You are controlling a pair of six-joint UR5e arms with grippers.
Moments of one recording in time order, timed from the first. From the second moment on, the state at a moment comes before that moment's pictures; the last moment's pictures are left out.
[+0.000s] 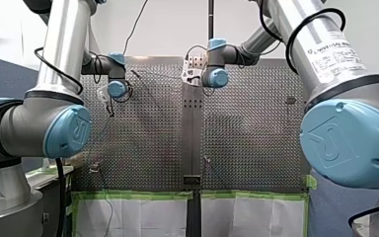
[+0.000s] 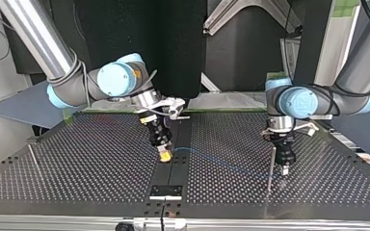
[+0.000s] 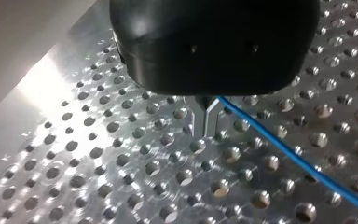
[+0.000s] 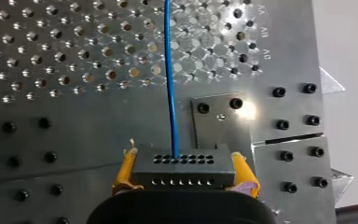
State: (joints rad) left arm 0.02 -1.84 -1.71 -2.53 -1.70 -1.96; right arm 2.23 -1.04 1.24 -0.34 1.46 1.69
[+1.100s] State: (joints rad) left arm -0.01 -1.84 -1.71 -2.57 -1.65 -1.99; right arm 2.22 -1.03 1.37 -0.32 1.46 1.64
